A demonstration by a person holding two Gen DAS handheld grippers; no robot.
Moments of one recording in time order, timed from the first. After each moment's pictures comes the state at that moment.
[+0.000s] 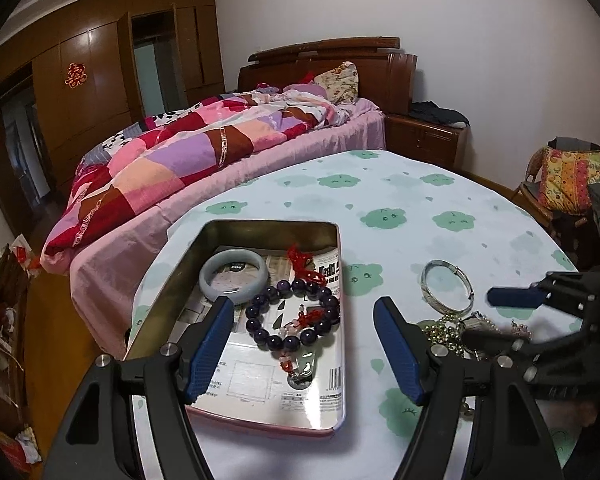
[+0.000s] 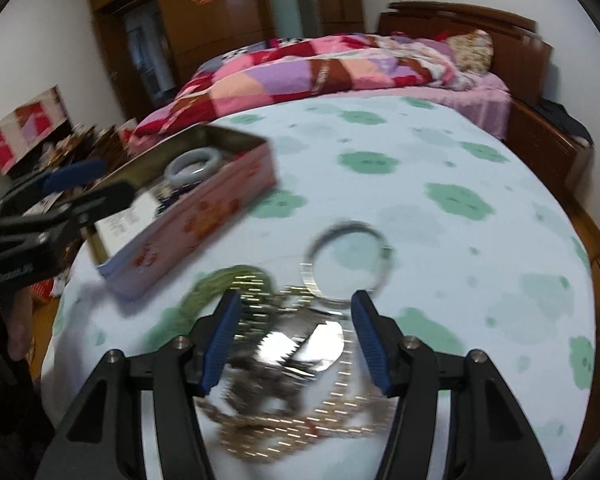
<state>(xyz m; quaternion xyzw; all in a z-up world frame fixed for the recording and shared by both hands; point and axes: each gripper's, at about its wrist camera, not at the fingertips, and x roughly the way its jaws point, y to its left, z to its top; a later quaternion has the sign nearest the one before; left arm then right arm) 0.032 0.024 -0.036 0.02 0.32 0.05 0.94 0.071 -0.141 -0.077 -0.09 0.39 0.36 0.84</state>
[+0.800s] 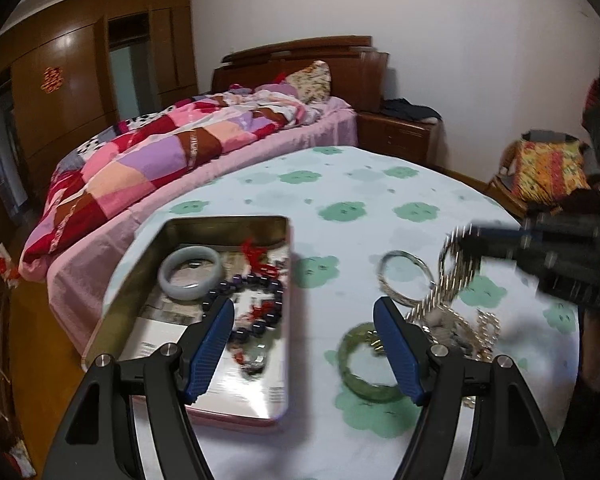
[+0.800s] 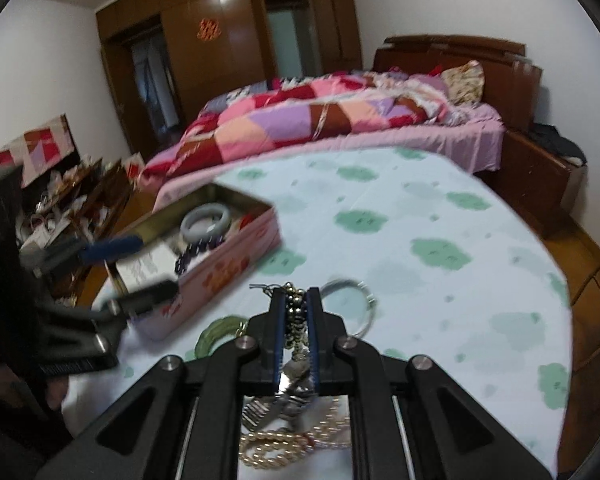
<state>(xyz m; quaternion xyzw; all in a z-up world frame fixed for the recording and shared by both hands) 0.030 -0.007 -0.043 0.03 0.33 -0.01 0.94 0.064 -0.172 -0.031 -0.05 0.32 0.35 0.88</state>
